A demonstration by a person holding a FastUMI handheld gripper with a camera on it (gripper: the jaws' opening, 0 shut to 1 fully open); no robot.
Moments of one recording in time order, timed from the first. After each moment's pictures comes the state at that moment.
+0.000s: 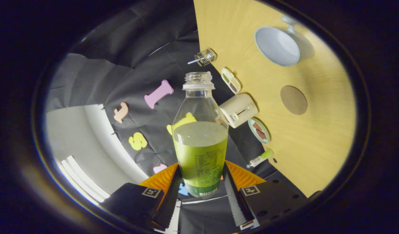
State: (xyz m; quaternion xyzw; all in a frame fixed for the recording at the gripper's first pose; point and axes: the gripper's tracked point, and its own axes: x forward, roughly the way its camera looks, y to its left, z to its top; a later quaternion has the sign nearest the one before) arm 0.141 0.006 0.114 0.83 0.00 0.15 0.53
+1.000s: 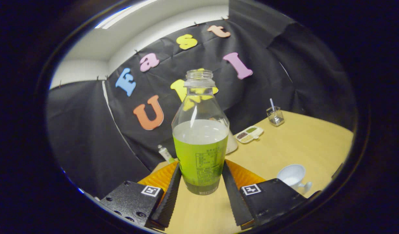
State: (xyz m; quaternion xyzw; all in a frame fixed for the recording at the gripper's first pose) arm 0.122 0.029 0.051 0.17 0.09 0.03 0.98
